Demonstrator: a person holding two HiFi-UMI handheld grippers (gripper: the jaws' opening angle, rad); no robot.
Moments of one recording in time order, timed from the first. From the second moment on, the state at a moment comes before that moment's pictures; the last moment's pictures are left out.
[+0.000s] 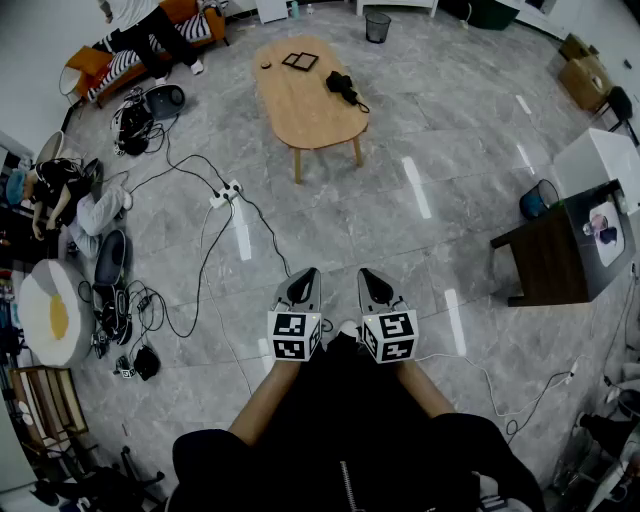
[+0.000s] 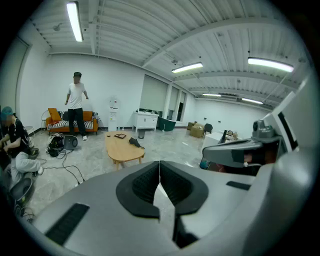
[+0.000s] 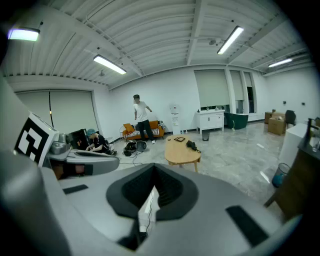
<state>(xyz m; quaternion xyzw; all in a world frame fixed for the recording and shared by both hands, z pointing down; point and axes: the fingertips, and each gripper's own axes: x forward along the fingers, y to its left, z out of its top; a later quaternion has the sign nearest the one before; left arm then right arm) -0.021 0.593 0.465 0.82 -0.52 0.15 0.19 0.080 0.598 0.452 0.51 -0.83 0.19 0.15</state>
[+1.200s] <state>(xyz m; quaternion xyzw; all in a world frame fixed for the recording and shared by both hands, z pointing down) -0.006 0.586 0.452 0.81 -0.54 0.15 0.17 0.112 0.610 0.463 0.51 -0.82 0.23 0.13</state>
